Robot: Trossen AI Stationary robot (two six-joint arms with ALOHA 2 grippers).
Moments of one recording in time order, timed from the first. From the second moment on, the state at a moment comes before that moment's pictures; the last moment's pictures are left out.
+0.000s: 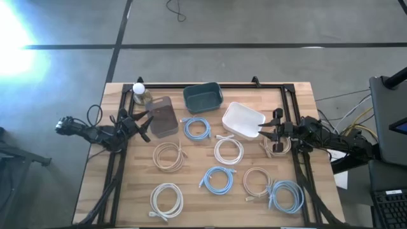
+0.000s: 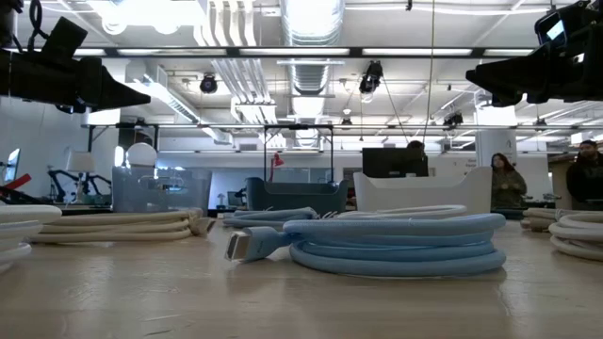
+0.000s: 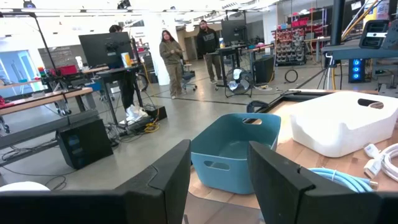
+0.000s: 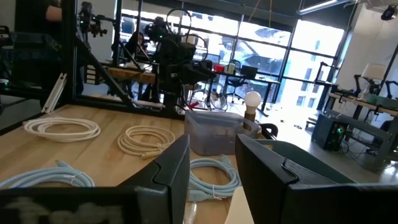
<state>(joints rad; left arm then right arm) -0.31 0.05 0.01 0.09 -1.06 0.23 -0.20 0.02 0.01 0.11 -0.16 -0.13</state>
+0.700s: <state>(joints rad) -0.31 0.05 0.01 0.09 -1.07 0.54 -0.20 0.02 0.01 0.11 -0.16 -0.13</state>
